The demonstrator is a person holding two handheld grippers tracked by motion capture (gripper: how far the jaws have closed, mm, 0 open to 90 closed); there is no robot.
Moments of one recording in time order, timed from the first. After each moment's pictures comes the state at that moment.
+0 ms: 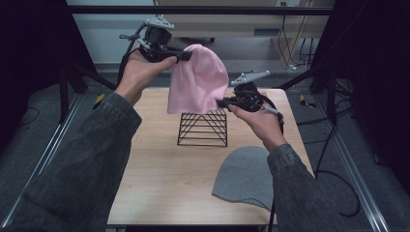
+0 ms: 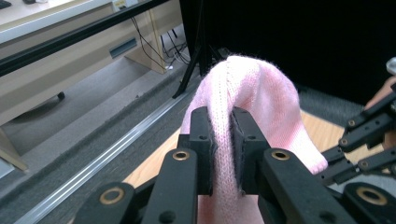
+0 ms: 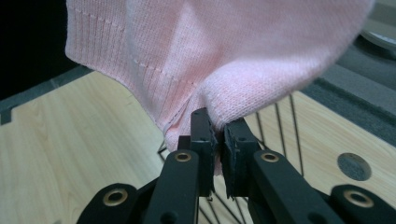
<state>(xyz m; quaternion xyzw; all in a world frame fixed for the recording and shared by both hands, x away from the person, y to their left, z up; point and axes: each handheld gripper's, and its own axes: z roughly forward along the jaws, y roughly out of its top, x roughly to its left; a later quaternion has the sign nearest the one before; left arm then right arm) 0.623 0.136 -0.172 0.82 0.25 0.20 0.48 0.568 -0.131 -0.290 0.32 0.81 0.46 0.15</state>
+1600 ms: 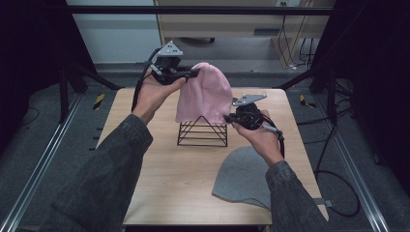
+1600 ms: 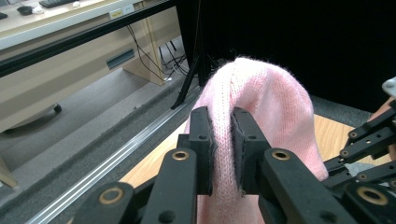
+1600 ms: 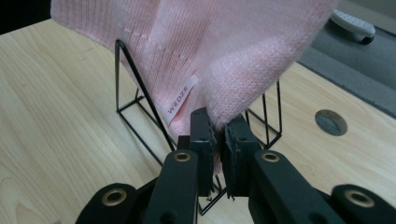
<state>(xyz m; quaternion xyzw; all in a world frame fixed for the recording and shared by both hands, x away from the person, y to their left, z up) 0.615 0.121 -0.242 0.80 0.23 0.22 0.50 0.563 -0.144 -0.358 0.33 0.83 0.41 0.20</state>
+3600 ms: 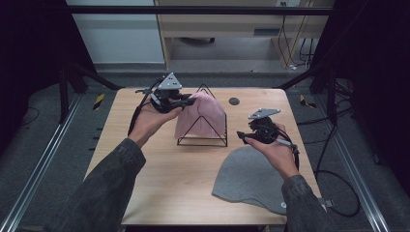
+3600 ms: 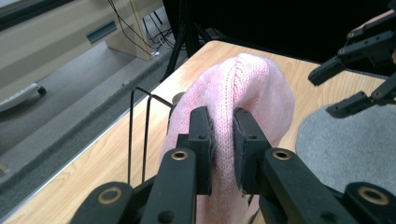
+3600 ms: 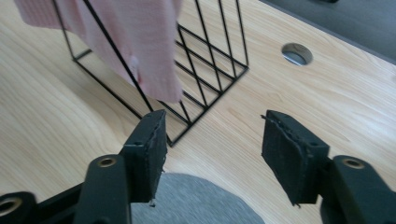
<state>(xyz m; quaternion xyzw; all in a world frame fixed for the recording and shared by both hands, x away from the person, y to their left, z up) 0.589 0.134 -0.308 0.84 0.21 0.20 0.46 0.542 -0.187 -0.392 0.39 0.82 0.36 0.22</state>
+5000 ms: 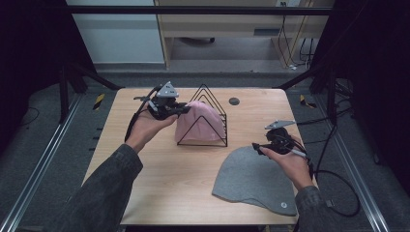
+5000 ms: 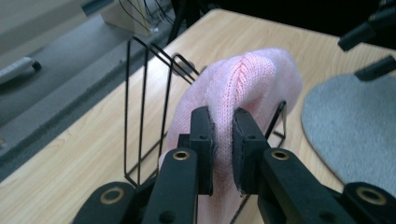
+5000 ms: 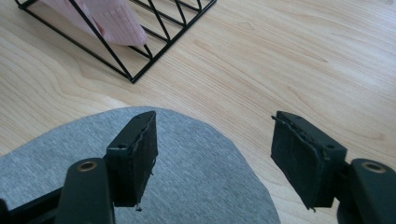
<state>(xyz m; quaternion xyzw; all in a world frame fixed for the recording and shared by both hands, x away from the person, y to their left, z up) 0.589 0.145 -0.334 0.85 0.23 0.19 0.43 0.528 -0.235 -0.426 0.45 0.81 0.32 0.20</state>
